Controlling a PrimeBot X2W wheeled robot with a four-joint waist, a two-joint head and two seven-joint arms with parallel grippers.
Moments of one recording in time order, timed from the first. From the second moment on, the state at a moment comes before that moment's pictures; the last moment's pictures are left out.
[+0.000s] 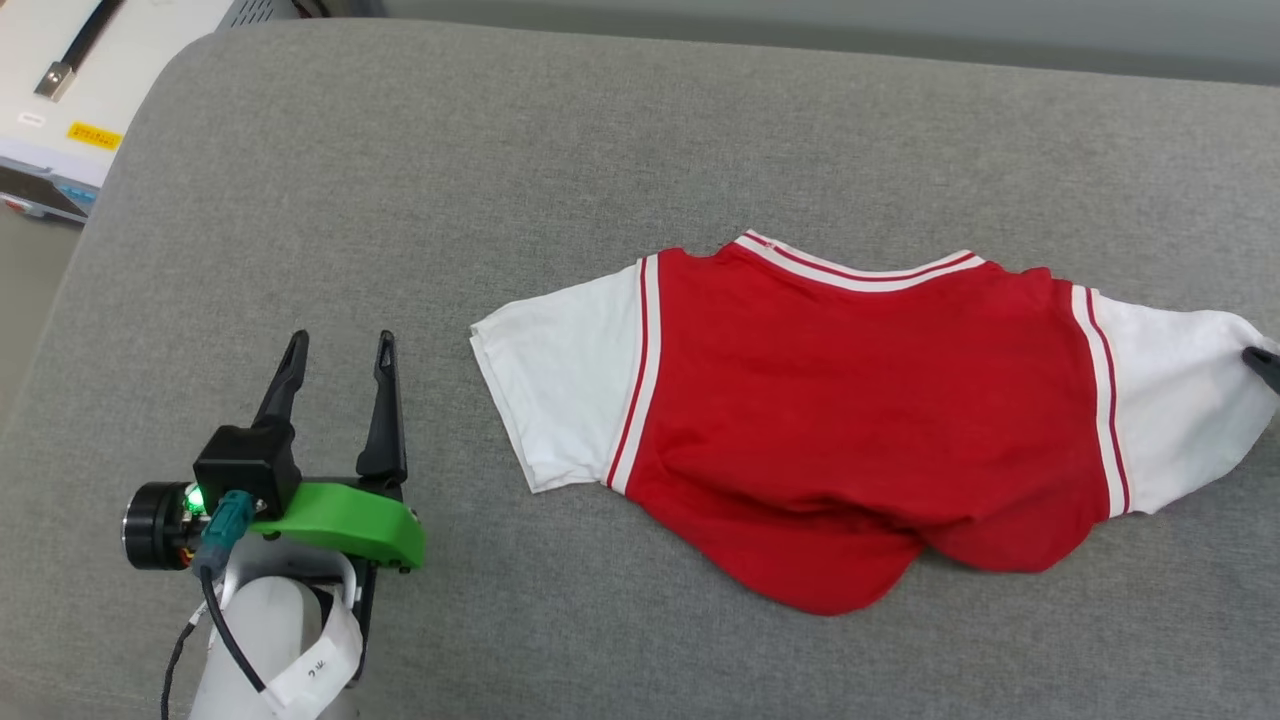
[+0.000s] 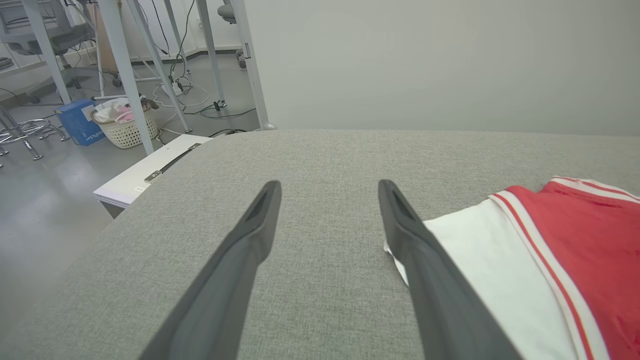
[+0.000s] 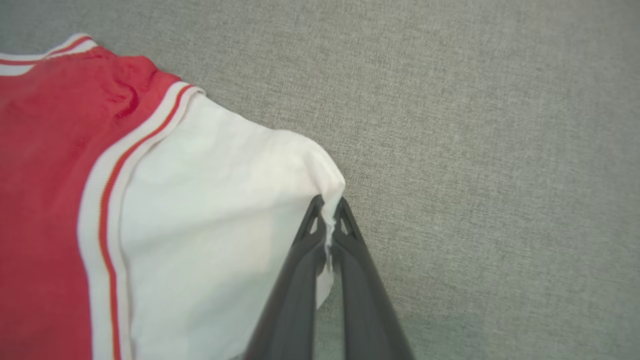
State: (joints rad) left arm -0.23 0.09 0.04 0.22 -0.08 -0.08 -0.26; right arm -0.65 -0.79 0.59 0.60 0.94 0.13 0.39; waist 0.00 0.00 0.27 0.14
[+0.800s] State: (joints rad) left arm -0.73 0.52 -0.48 0.33 -0.53 -0.13 0.30; right arm -0.34 -0.82 0.29 0.18 0.81 0.13 0.33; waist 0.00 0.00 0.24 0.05
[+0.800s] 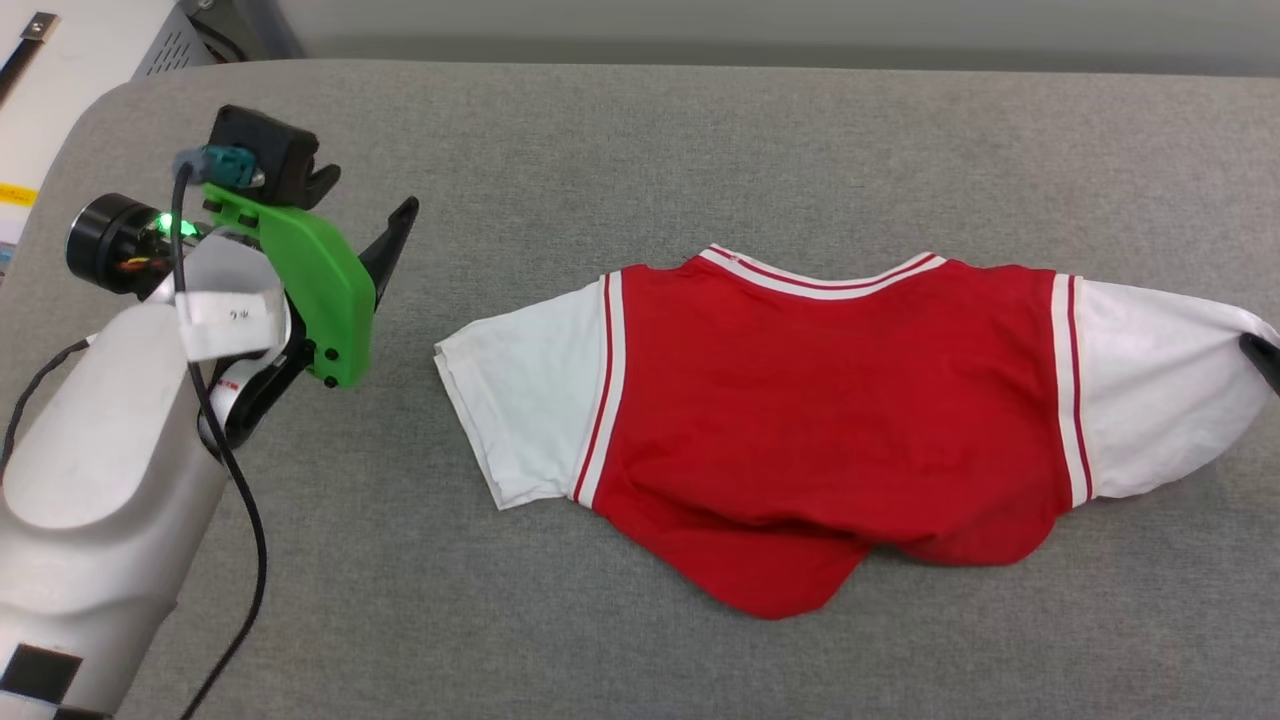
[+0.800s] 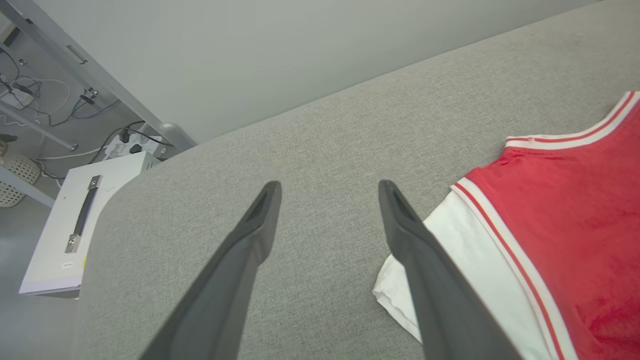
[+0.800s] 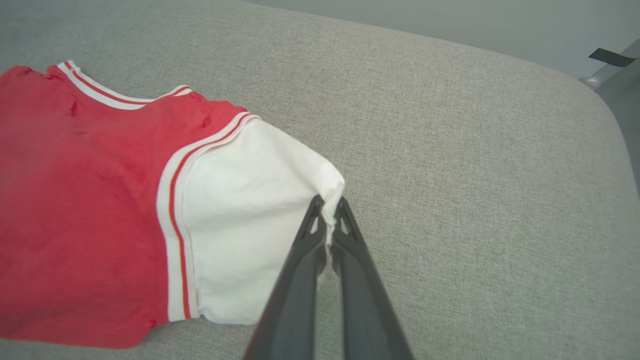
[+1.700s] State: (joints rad) left arm -1.00 0.61 -1.04 0.56 -0.95 -0.13 0.73; right arm -0.30 -0.69 0.15 0.04 0.71 0.13 0.48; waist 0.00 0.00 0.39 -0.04
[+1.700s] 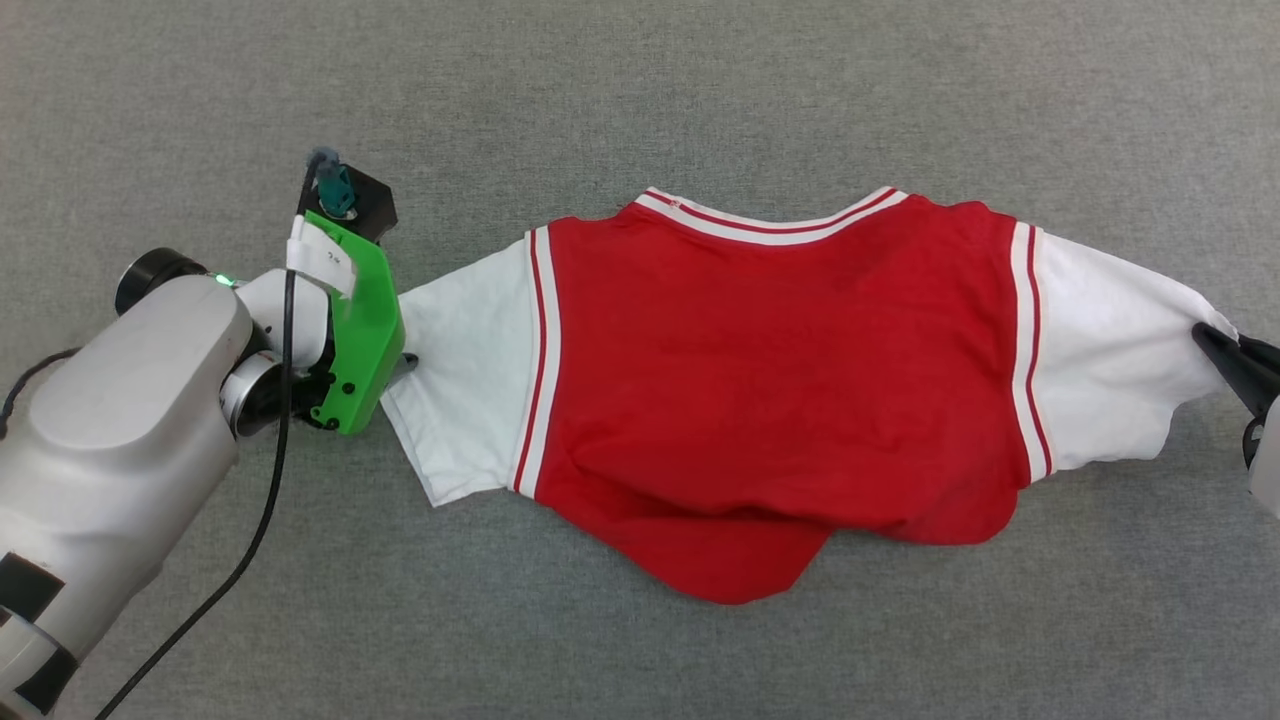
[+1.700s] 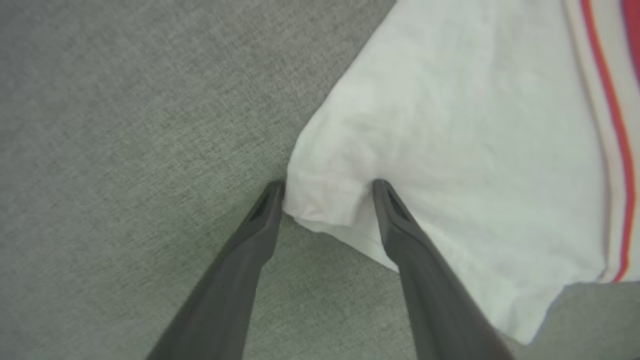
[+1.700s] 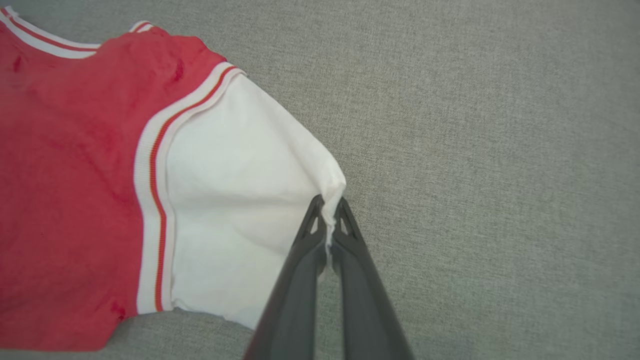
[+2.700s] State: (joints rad) left arm -1.18 0.72 -1.03 0.33 -0.85 -0.06 0.13; right arm -0.45 -0.78 0.07 0.00 0.69 0.13 0.40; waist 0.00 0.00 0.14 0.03
